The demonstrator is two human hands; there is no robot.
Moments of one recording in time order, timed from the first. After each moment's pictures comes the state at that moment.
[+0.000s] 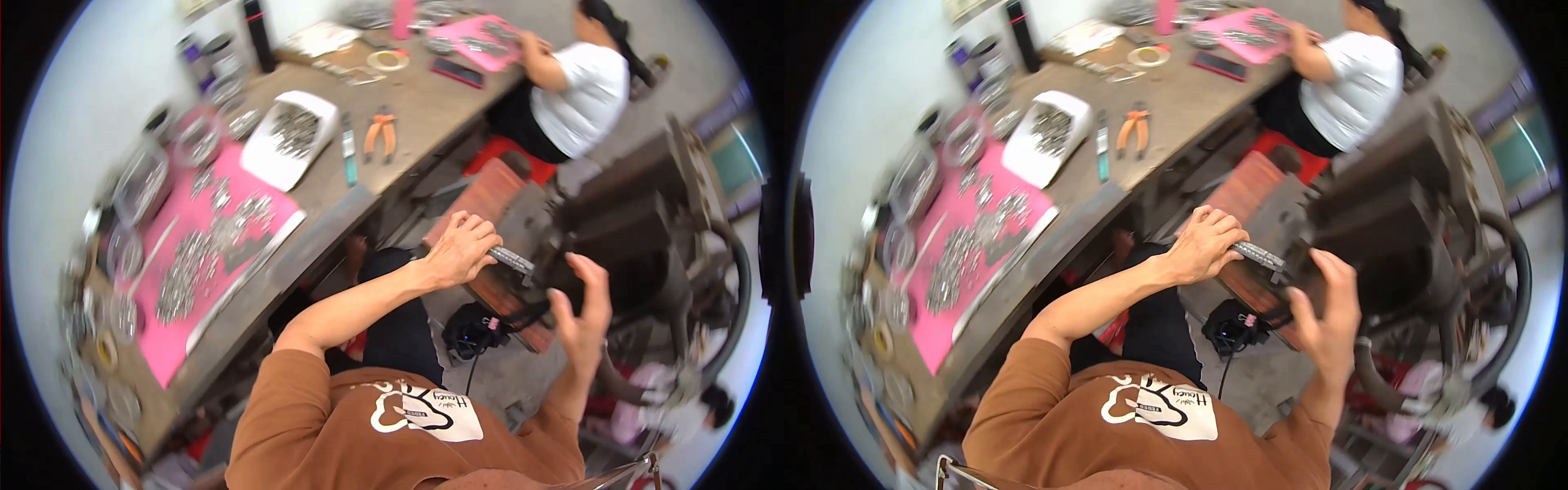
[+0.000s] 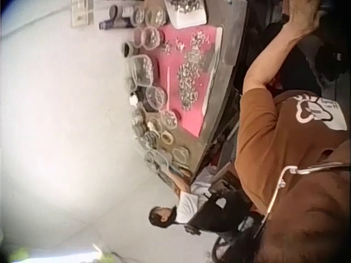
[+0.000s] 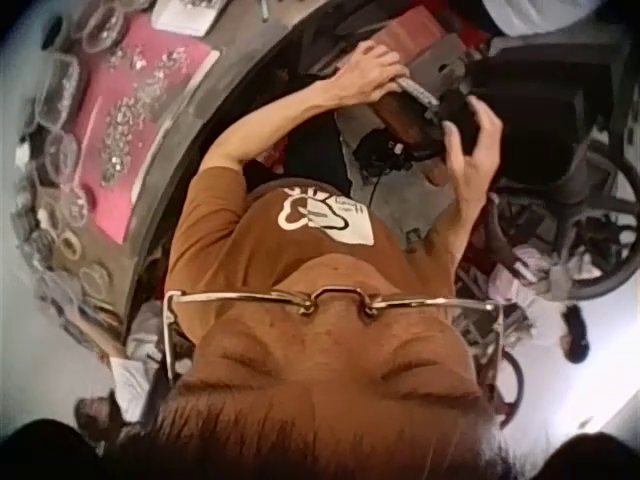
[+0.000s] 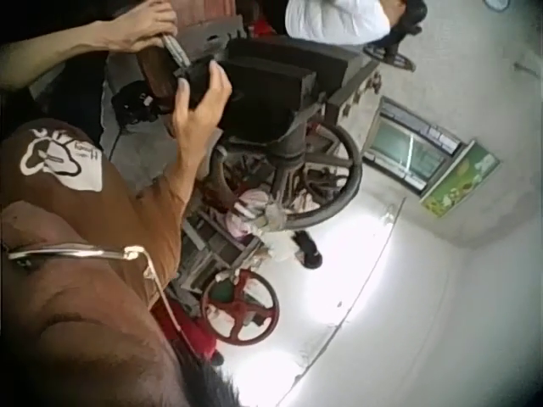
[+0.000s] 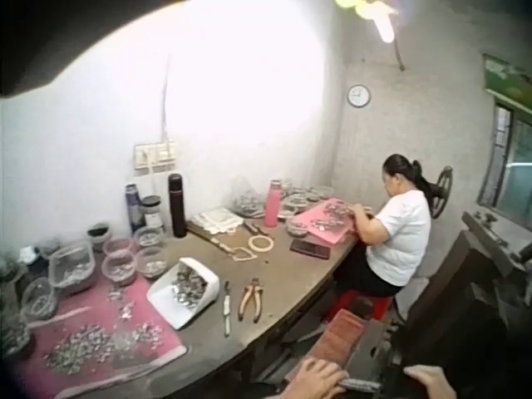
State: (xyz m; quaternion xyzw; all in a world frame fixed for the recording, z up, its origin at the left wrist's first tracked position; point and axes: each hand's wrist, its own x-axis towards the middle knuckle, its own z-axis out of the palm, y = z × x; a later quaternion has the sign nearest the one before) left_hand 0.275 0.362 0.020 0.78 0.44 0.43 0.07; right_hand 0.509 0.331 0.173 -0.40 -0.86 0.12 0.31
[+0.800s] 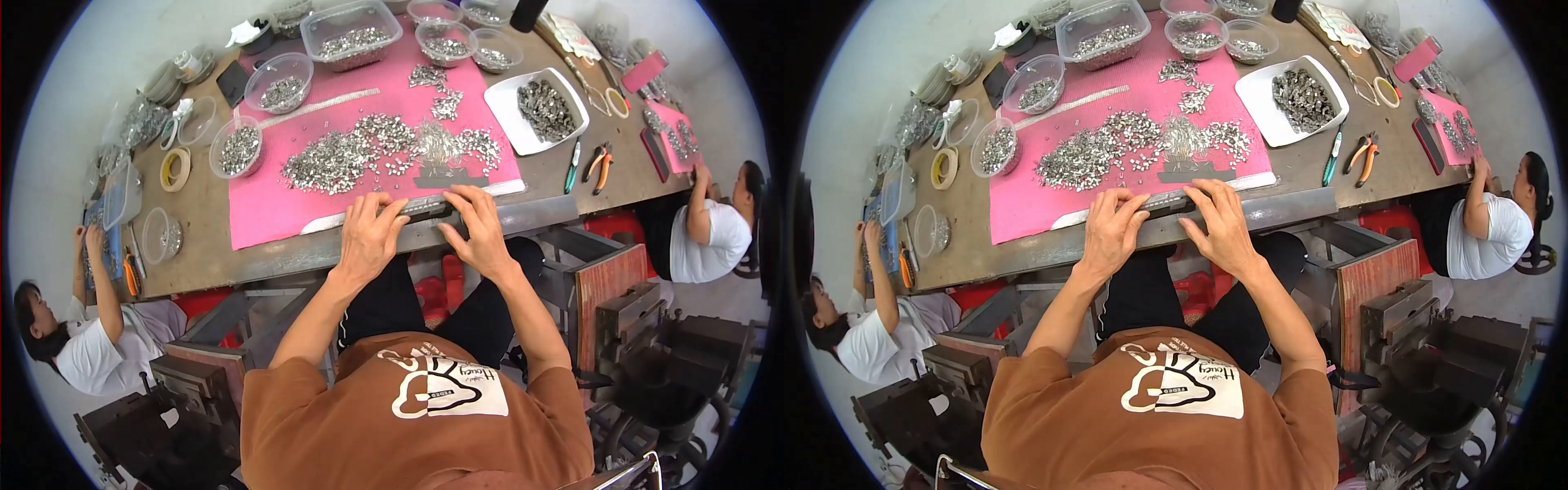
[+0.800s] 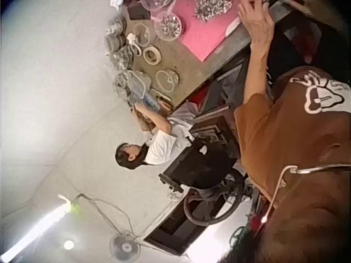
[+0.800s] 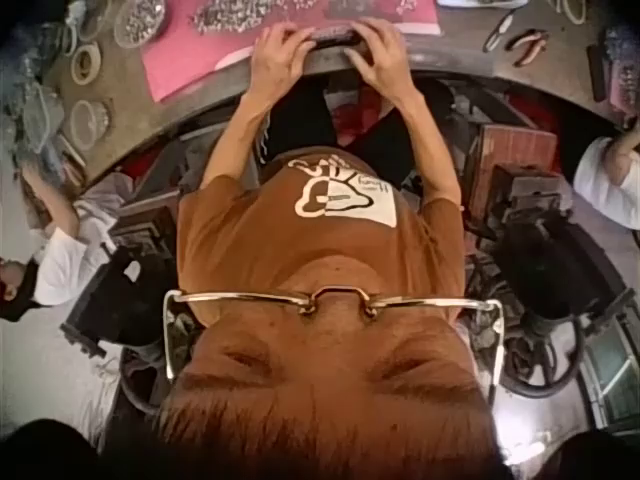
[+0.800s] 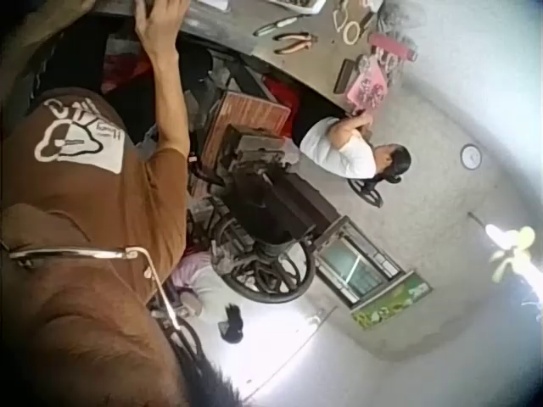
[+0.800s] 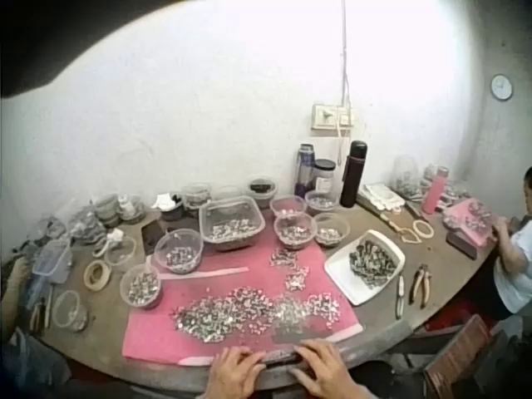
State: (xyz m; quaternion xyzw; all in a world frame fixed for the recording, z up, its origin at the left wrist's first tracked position) left_hand 0.059 0.041 -0.002 0.39 0.84 0.35 -0.11; right_hand 0.151 0.251 0.006 0.08 -0.92 0.28 0.27
